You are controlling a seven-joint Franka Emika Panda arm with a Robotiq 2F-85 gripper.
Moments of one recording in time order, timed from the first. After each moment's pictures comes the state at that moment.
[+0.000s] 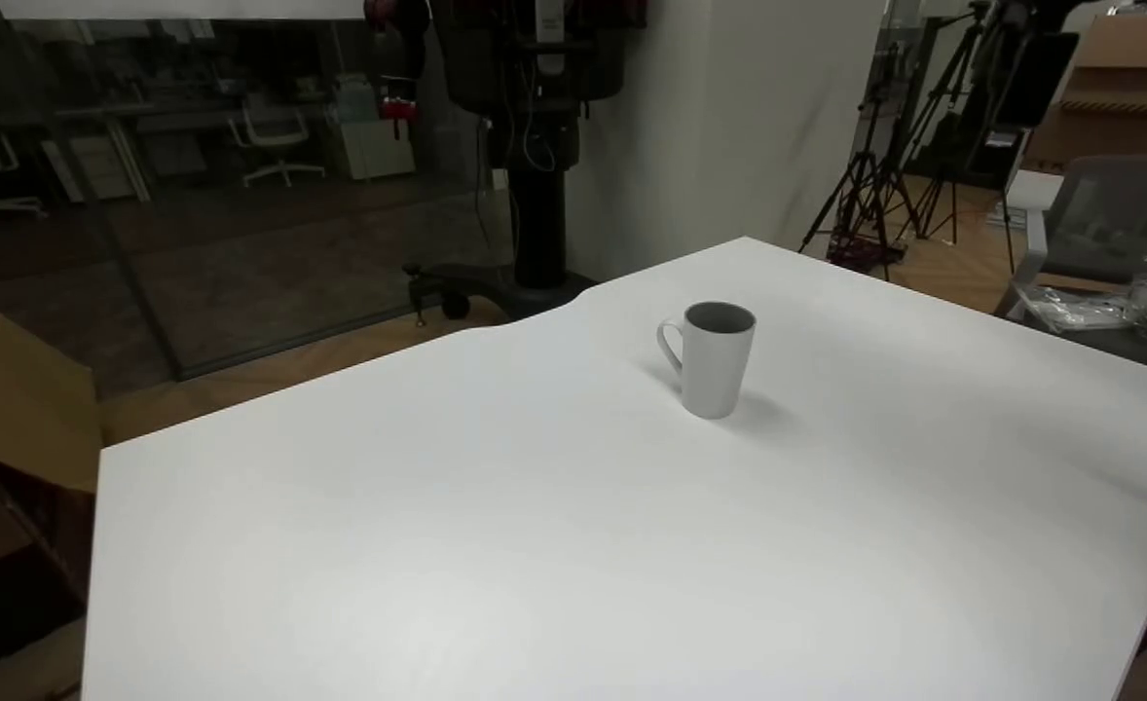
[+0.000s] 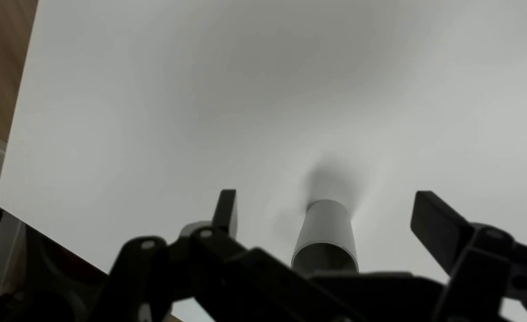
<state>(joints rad) -0.09 -0.27 -0.21 -2.48 -0.27 2.40 -0.62</state>
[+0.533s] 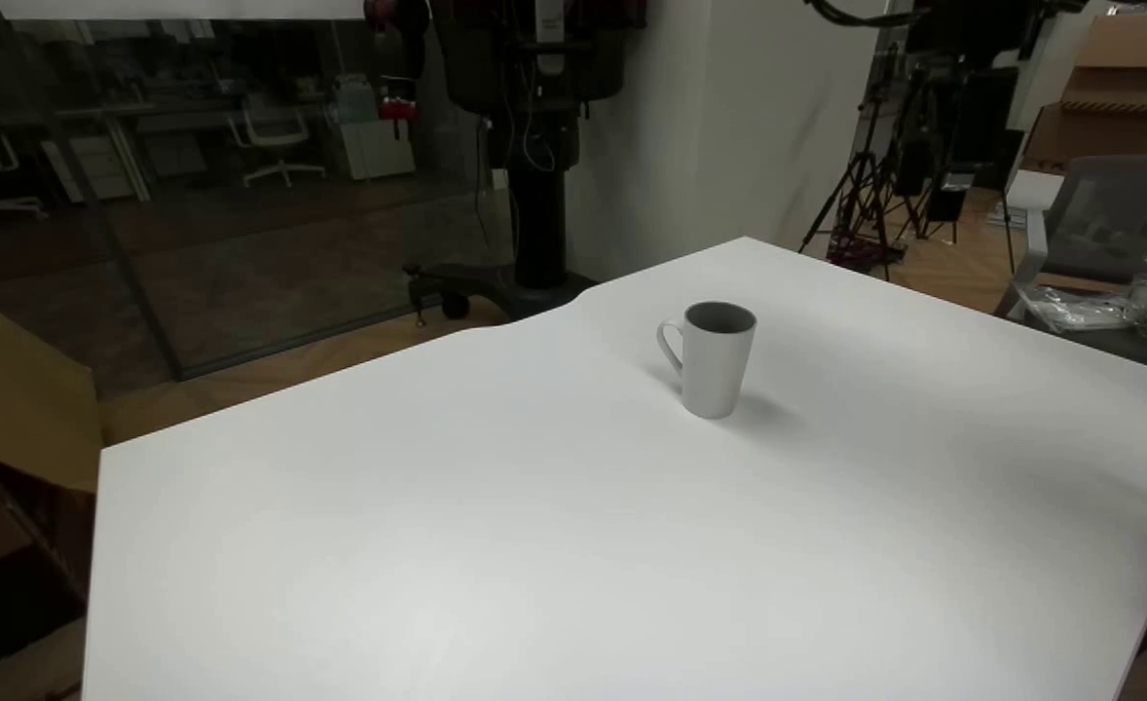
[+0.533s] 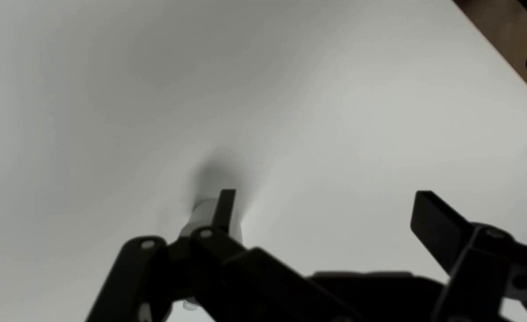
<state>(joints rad) -0.01 -0.09 -0.18 -2.34 -0.03 2.18 -0.85</state>
